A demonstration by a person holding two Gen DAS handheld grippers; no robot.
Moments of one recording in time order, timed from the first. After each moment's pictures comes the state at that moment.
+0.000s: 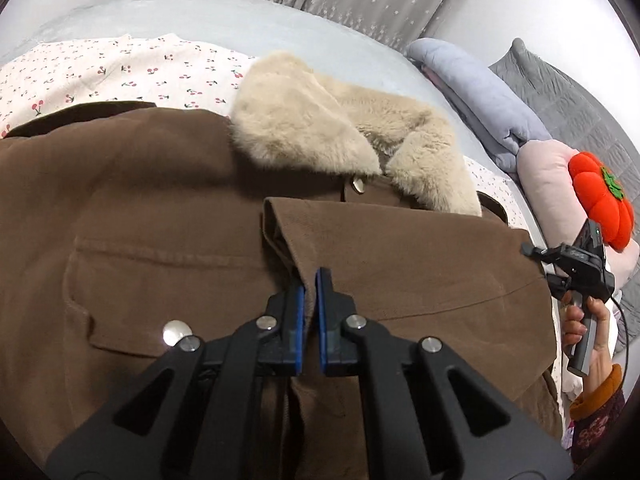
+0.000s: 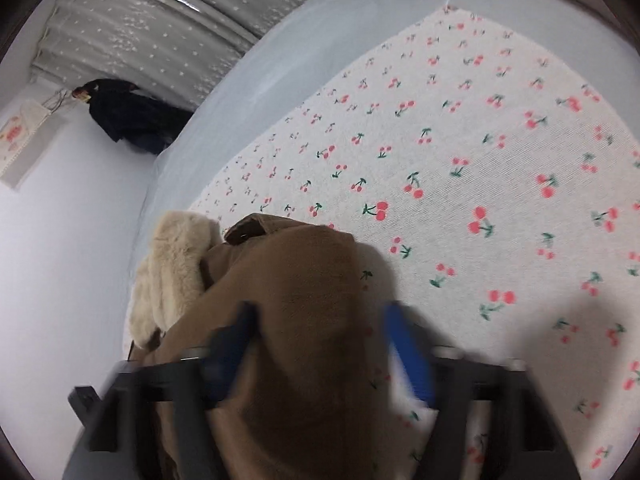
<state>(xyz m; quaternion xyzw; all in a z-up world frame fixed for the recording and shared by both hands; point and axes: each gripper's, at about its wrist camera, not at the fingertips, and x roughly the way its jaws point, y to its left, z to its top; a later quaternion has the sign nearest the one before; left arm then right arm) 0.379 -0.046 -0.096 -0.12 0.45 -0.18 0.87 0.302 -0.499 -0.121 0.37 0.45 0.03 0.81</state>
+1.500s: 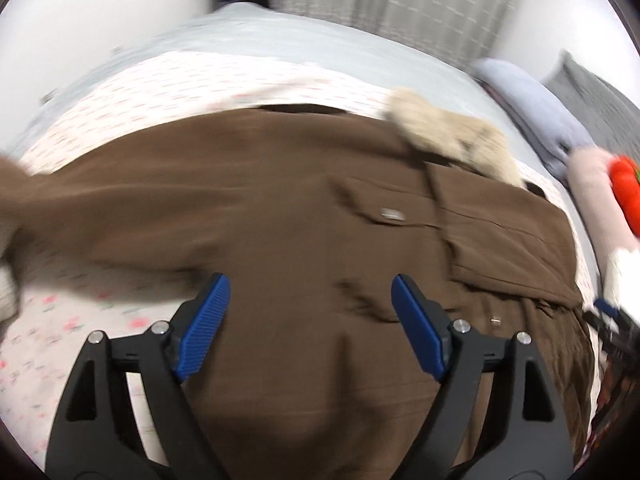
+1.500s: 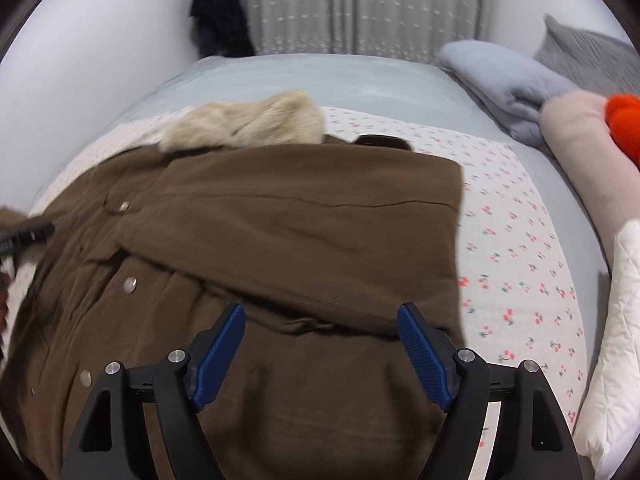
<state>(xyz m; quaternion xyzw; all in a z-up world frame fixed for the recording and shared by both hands) 0.252 0.104 -0.050 -0.09 0.44 -0.02 0.89 0.138 -0.298 -0.059 -0.02 0.44 0.02 0.90</state>
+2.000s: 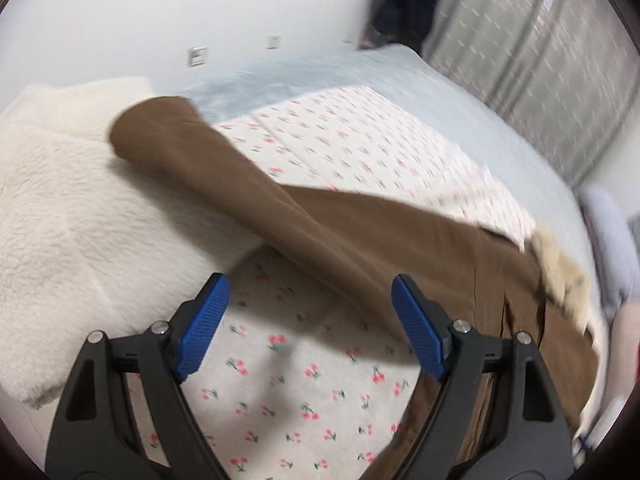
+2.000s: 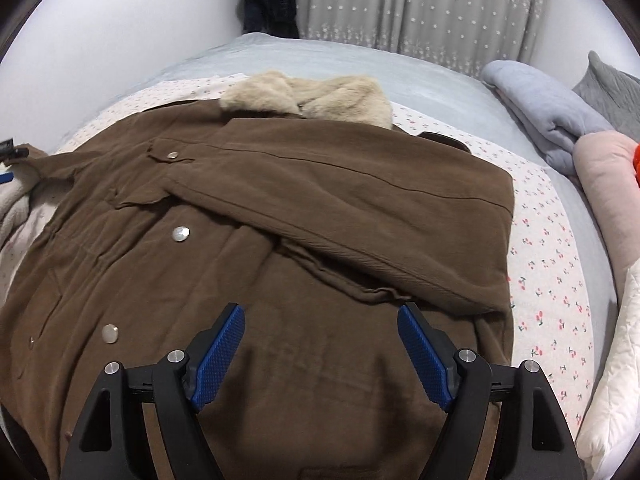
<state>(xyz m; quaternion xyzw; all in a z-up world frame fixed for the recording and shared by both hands) 0.231 0.300 -0.017 -0.22 0.40 0.18 0.87 0.116 -0.248 -0.067 -0.07 0.45 0.06 0.89</state>
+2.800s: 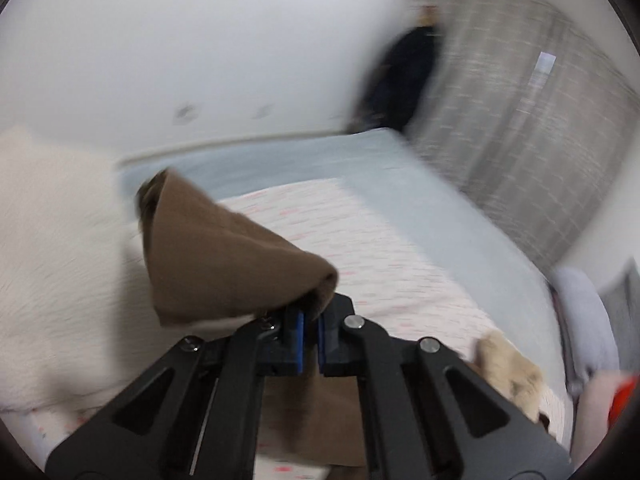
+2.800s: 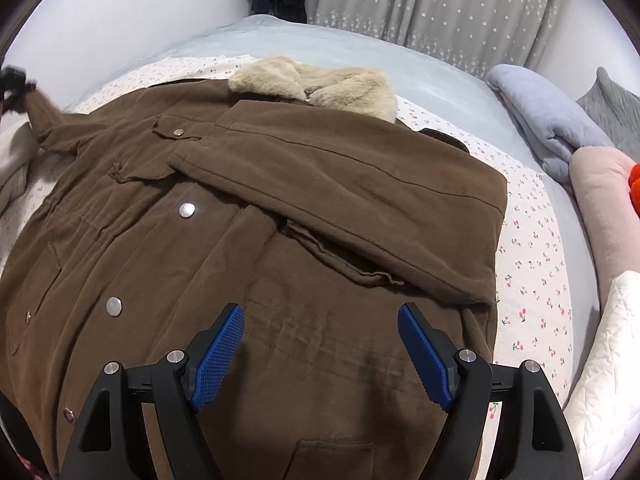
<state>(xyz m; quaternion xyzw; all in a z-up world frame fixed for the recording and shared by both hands) 0.281 0.253 0.048 -0.24 0.24 0.15 0.93 0.110 -0.246 -0.059 -0.11 0.47 0.05 0.88</state>
